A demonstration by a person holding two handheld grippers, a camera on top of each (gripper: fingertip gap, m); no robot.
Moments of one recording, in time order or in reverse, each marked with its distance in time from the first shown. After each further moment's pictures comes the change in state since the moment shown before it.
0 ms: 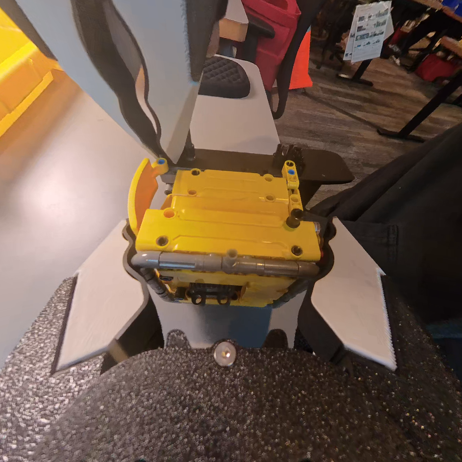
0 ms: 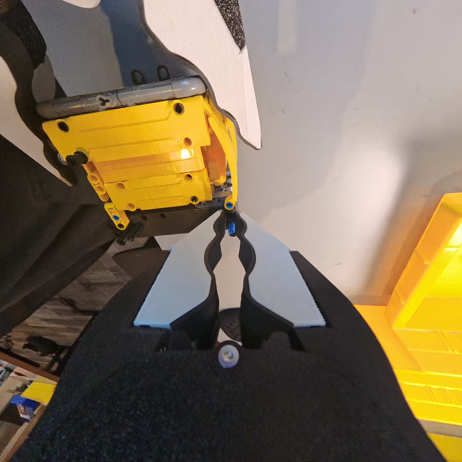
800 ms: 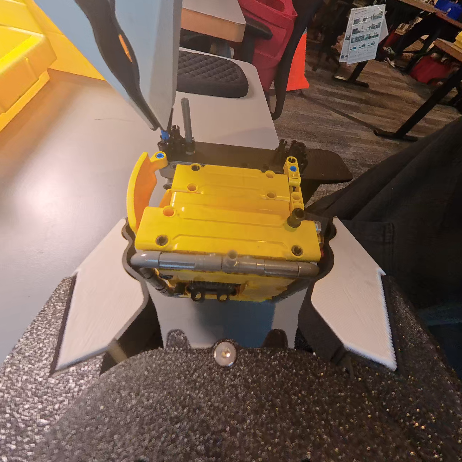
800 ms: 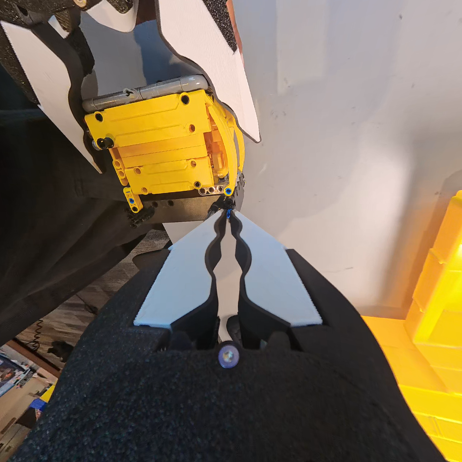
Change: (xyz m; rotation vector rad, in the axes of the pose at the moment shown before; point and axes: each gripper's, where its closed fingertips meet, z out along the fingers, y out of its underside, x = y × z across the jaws) left arm -0.001 0.003 0.002 0.007 0.009 0.005; right arm 0.001 0.005 -0.018 0.094 -0.104 0.028
